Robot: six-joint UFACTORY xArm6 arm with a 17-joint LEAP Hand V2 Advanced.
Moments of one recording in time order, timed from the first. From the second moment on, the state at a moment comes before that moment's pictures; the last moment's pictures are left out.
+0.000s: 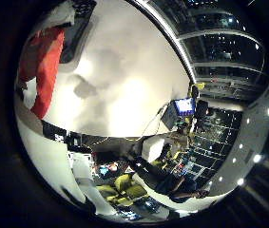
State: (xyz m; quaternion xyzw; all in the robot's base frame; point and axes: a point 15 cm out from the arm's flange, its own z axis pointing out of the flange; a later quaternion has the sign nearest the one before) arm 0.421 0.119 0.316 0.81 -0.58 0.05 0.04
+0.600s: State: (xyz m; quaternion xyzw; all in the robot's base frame) arm 0.448 0.209 0.278 0.84 -0.54 0.04 0.05
